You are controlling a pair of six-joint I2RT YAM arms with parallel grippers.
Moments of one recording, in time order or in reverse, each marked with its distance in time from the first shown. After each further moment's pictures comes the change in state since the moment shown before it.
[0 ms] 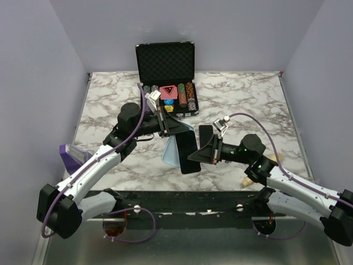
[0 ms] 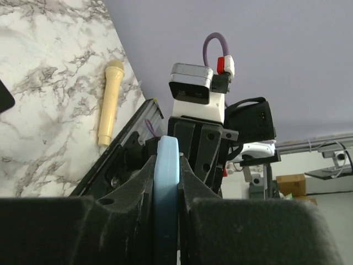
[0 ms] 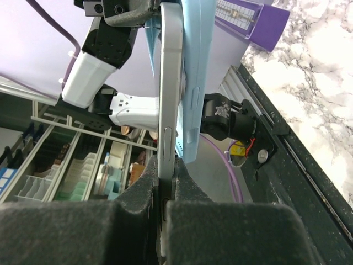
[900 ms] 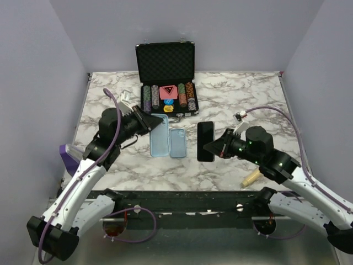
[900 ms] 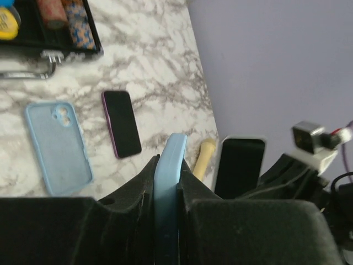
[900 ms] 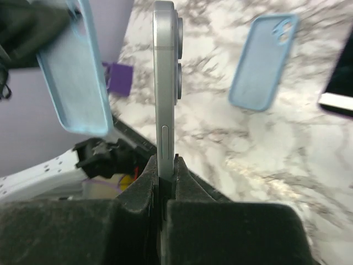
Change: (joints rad) left arm 0.138 -0.205 0.076 -0.364 -0.396 0.260; right arm -0.005 -0.111 0.258 -0.753 0.425 -0.338
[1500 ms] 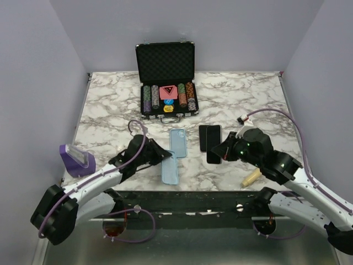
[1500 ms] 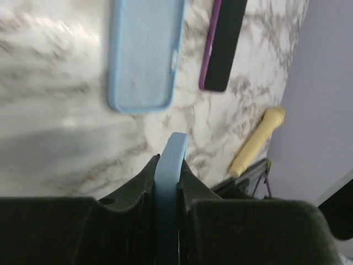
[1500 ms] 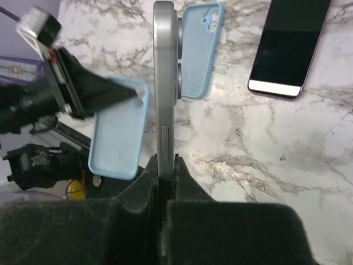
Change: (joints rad) left arm -0.312 0.093 -0.518 0.196 -0.191 -0.309; right arm -0.002 -0.032 0.053 -0.225 0.230 -0.114
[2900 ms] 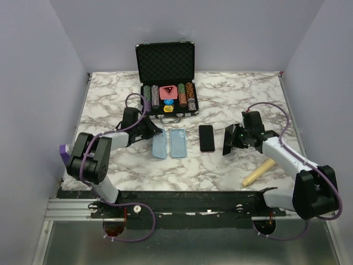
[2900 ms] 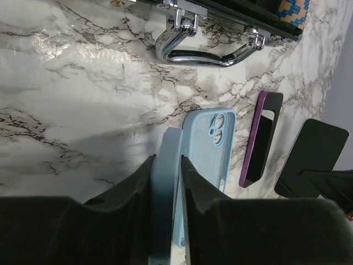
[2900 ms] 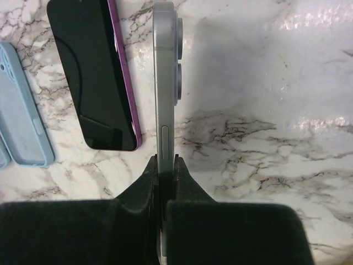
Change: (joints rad) left arm 0.478 0.662 0.329 0.229 0.318 0.384; right arm -0.527 0.506 -0.084 0.140 -0.177 -0.216
